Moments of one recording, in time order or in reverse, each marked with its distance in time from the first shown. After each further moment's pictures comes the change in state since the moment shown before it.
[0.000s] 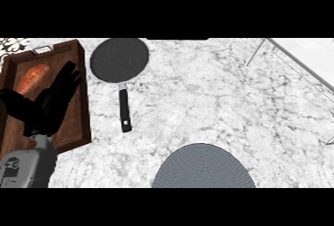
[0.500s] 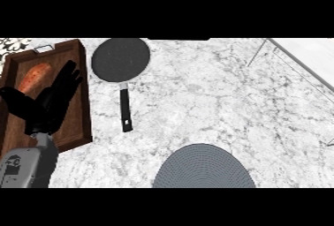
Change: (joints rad) left arm -0.013 0.001 0.001 0.018 0.005 0.001 -0.003; right arm -0.074 0.260 0.062 -0.243 0.075 -0.319 0.053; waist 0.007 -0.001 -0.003
